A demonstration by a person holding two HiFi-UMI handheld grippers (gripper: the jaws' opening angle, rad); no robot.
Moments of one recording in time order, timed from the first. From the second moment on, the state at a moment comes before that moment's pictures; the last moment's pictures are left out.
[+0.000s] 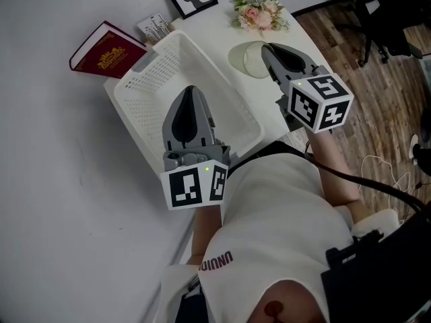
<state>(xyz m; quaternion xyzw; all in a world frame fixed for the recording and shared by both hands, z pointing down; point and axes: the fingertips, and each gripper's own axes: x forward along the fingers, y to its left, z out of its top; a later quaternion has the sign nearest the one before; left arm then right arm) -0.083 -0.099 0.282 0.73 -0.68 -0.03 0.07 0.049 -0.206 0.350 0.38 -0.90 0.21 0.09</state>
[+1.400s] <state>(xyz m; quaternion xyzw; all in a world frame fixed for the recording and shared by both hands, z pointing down) -0.069 -0.105 0.285 0.74 -0.66 -0.02 0.07 0.072 -0.195 0.426 0.41 -0.87 0.22 0.19</state>
